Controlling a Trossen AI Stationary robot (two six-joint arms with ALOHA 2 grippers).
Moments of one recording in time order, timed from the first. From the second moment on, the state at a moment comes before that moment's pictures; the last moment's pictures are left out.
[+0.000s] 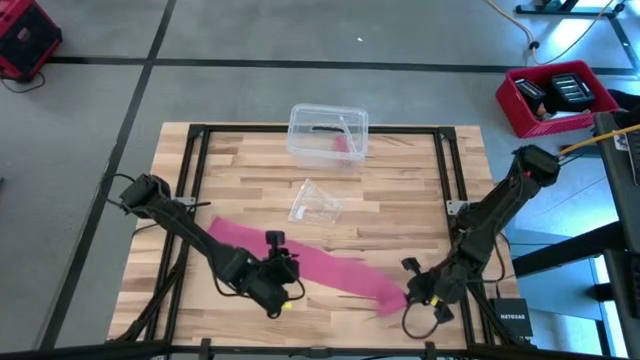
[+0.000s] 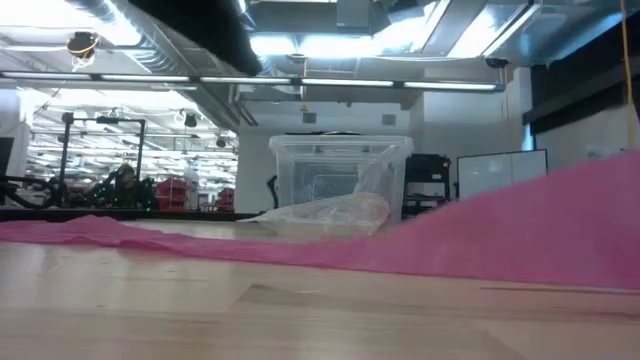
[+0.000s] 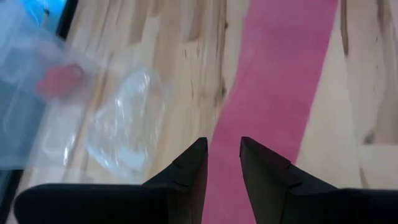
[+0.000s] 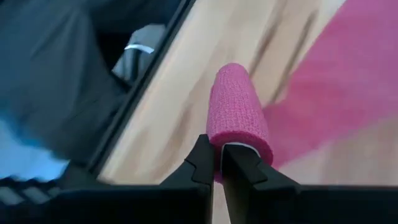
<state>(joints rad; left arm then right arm) -0.60 1.75 1.33 -0.69 -0.75 -0.37 0.94 1.25 0.56 -0.11 0.12 0.54</state>
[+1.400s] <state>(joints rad) -0.34 1.99 1.33 -0.42 -0.29 -0.06 0.96 1.13 0.54 -0.48 0.06 1.19</state>
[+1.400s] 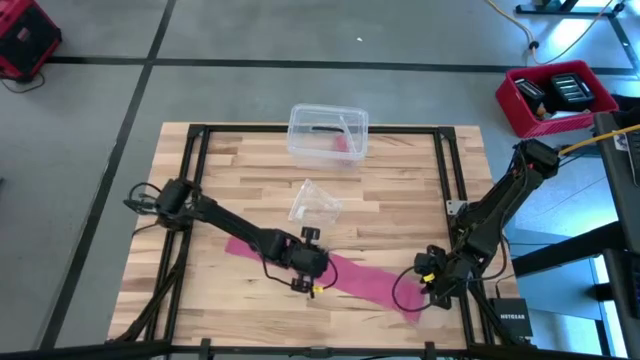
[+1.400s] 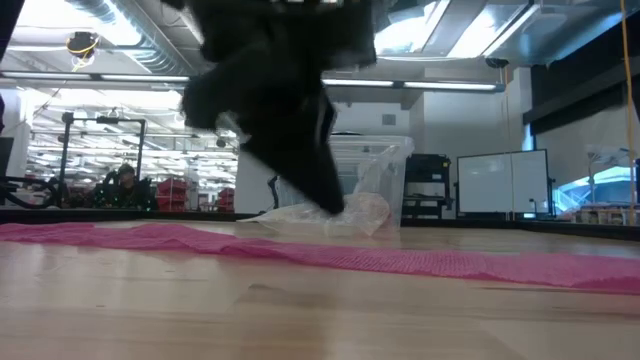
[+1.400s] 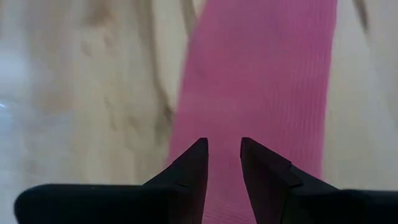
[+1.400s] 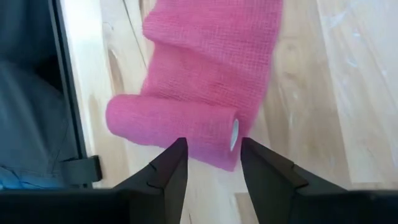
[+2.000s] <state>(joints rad) -0.38 2.02 1.33 -0.99 -0.29 -0.45 0.96 1.13 0.74 -0.50 0.02 1.23</state>
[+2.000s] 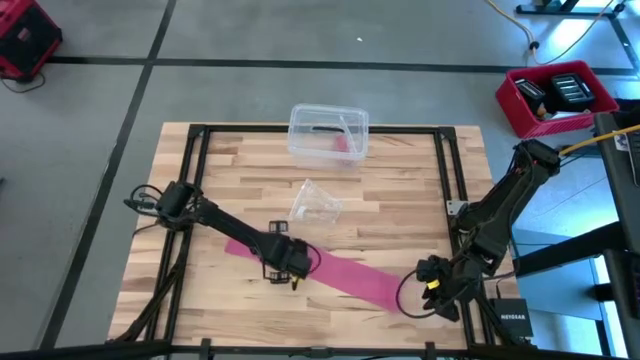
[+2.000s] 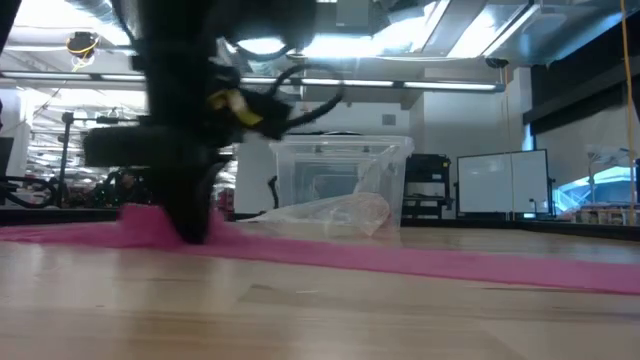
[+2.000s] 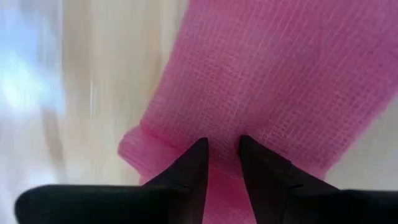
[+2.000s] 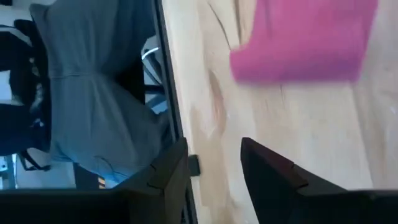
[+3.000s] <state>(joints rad) -0.42 2.03 1.33 -1.01 -0.40 -0.49 0.56 1.54 0.74 0.05 0.38 0.43</state>
